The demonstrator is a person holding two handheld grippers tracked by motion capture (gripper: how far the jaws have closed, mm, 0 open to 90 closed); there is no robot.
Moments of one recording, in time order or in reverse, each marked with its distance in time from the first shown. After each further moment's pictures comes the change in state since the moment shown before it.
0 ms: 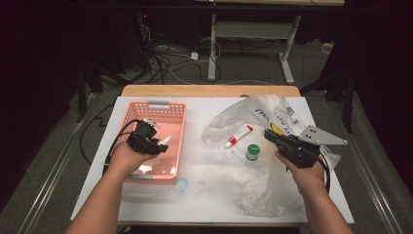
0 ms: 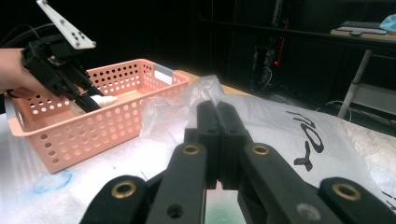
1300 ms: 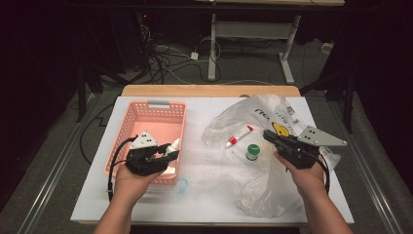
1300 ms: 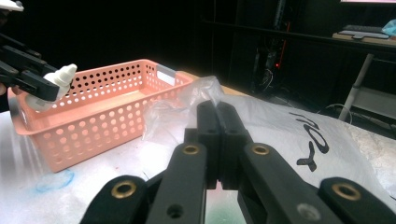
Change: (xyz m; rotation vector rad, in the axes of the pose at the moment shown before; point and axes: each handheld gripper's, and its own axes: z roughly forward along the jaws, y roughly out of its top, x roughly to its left) left arm -0.079 -0.032 -0.041 -0.415 -0.055 0.033; right arm 0.004 0.002 0.000 -0.002 0.006 -0.018
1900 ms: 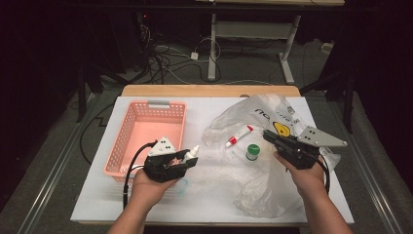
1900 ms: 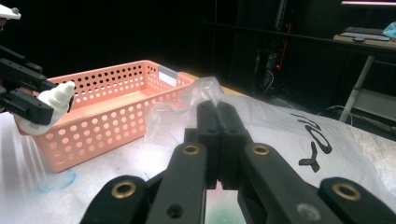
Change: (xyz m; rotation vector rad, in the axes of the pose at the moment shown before) left arm -0.035 0.005 0.026 -0.010 -0.097 0.048; right arm 0.002 0.001 -0.001 -0.002 0.003 -0.003
